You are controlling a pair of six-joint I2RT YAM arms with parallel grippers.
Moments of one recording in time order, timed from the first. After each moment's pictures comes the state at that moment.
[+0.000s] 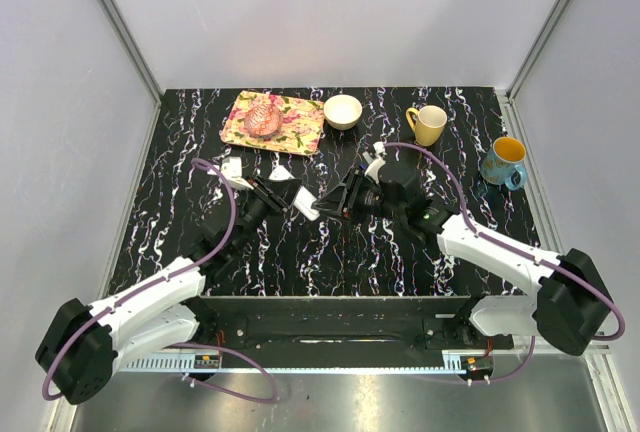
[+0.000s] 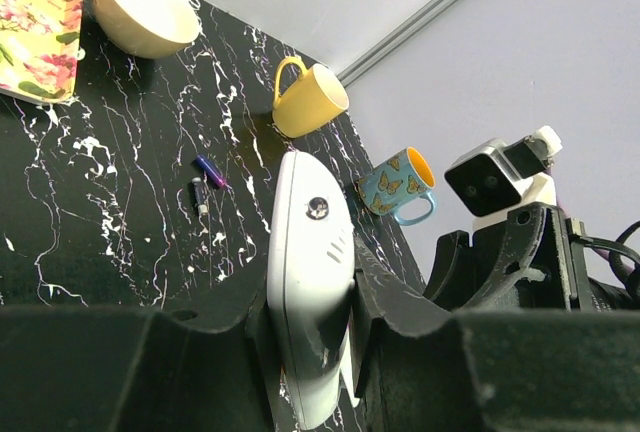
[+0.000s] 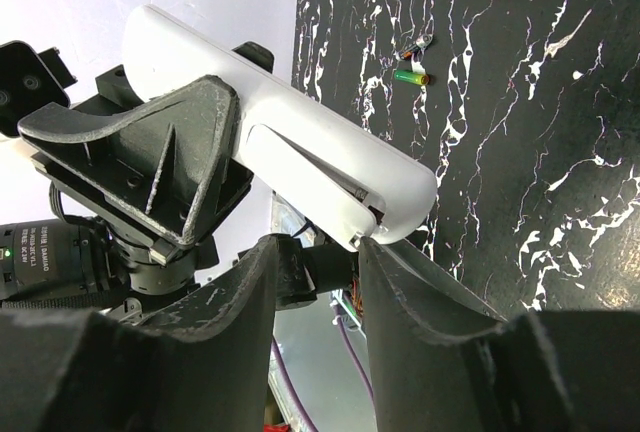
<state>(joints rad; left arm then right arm) -0.69 0.92 0.40 0.56 -0.16 -0.82 0.77 1.27 0.83 0.10 -0.30 1.15</state>
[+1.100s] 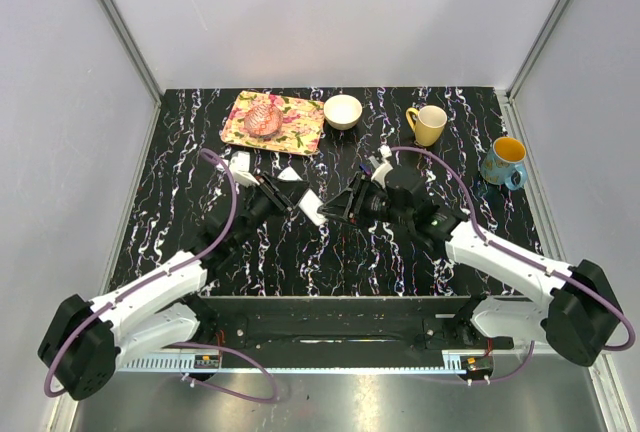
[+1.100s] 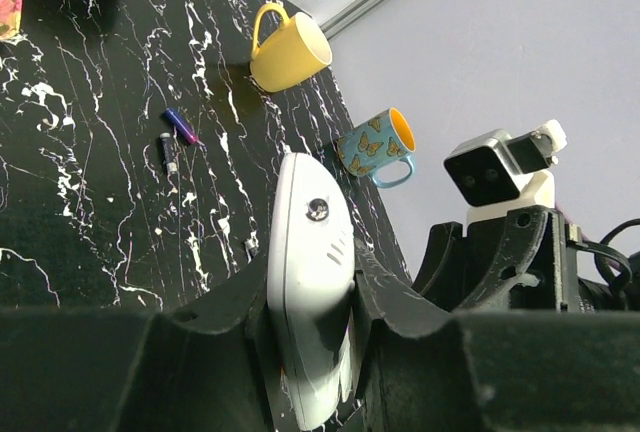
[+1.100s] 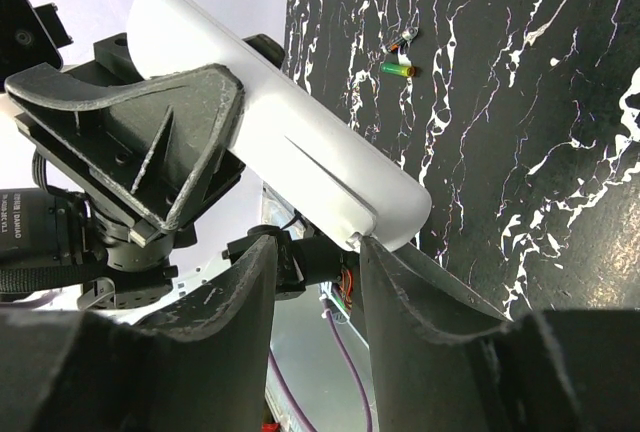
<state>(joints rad) -0.68 0.95 0.46 0.46 -0.06 -0.91 0.77 1.19 0.78 0.06 -0.28 1.13</state>
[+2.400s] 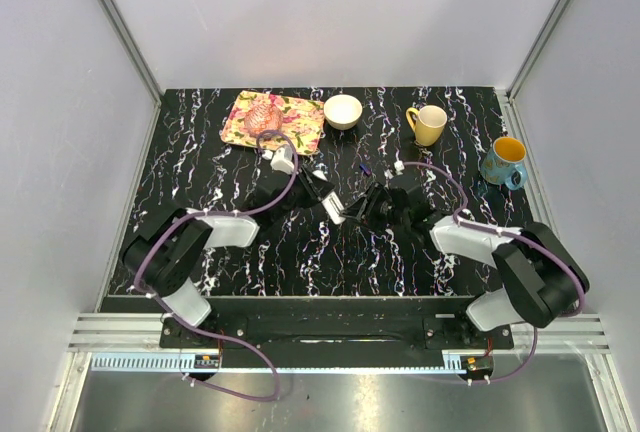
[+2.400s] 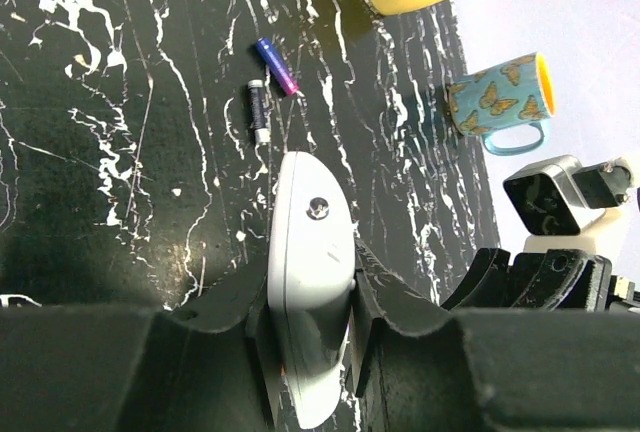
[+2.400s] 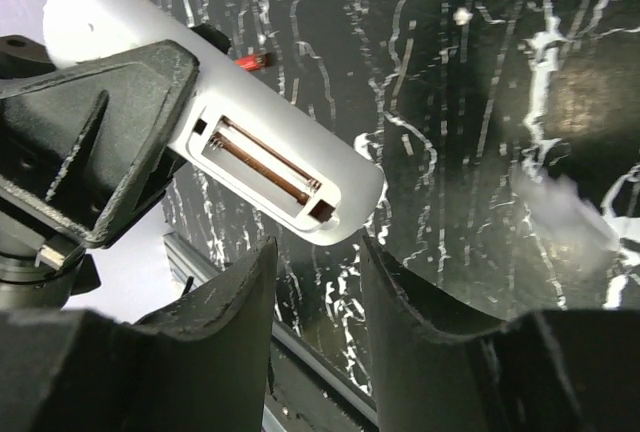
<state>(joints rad) -0.63 1.61 0.63 0.71 0.06 -0.91 0.59 1.42 0.60 0.26 -0.26 1.08</state>
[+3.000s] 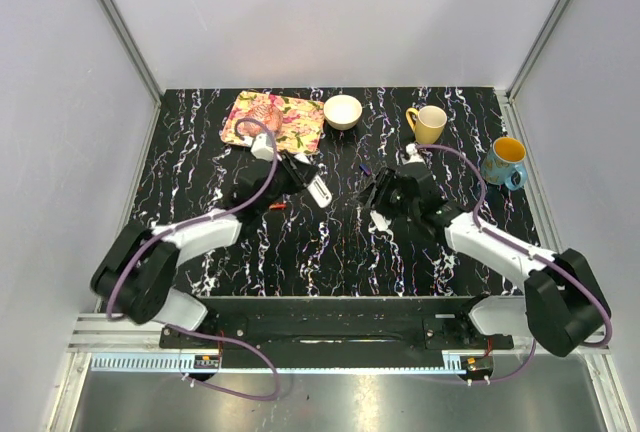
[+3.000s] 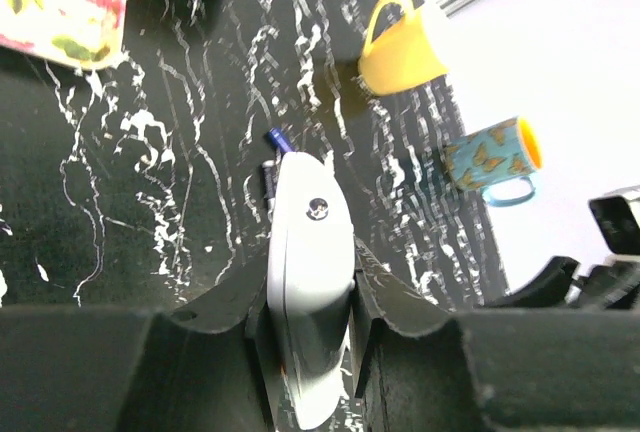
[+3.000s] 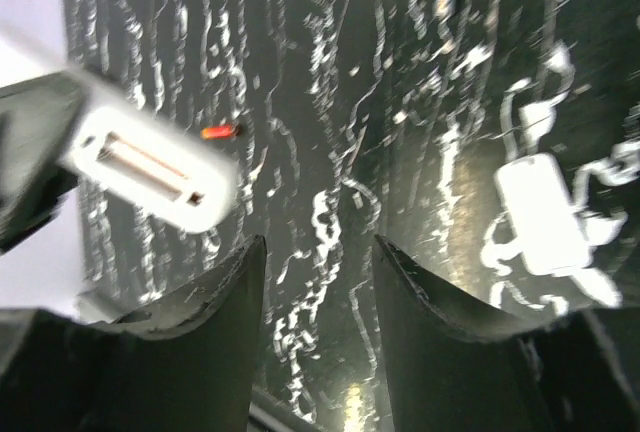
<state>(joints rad) -0.55 1.50 0.67 0.58 0.02 -0.82 0.56 1.29 0.68 0.05 -0.12 0.90</state>
